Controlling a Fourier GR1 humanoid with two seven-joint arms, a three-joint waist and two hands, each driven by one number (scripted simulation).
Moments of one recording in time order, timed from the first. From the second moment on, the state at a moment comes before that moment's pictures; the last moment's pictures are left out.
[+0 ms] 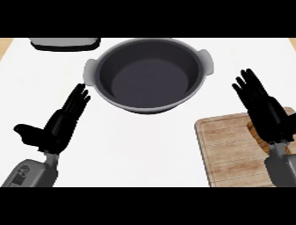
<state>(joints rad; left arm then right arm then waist) -0.17 0.33 -0.27 -1.35 0.42 0.07 -0.17 -0.19 -0.32 0.07 -1.47 -0.47 0.01 0.05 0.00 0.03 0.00</state>
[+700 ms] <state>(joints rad) -0.11 0.40 -0.34 -1.30 0.34 0.08 -0.01 -0.07 -0.56 -0.01 -1.48 -0.25 0.28 -0.53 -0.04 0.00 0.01</state>
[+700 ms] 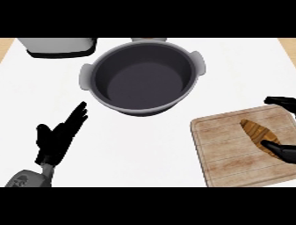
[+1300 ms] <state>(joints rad) -0.13 0.37 -0.35 -1.32 0.30 0.08 0.06 0.07 -0.83 -0.15 -1.53 -0.28 0.51 -0.51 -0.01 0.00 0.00</state>
